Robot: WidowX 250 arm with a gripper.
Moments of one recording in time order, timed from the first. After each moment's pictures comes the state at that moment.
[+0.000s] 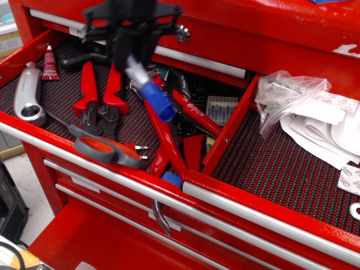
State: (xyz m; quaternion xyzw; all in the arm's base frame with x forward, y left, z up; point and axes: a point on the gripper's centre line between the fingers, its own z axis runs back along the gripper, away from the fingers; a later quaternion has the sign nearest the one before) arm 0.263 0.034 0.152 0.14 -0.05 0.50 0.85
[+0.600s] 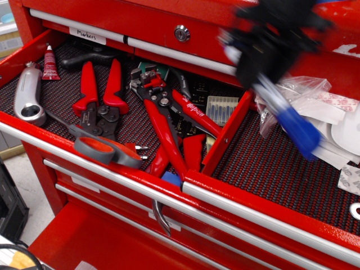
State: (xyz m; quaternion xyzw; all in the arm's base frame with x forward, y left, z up) arm 0.271 -0.107 0.160 0.16 -0.03 0.41 0.90
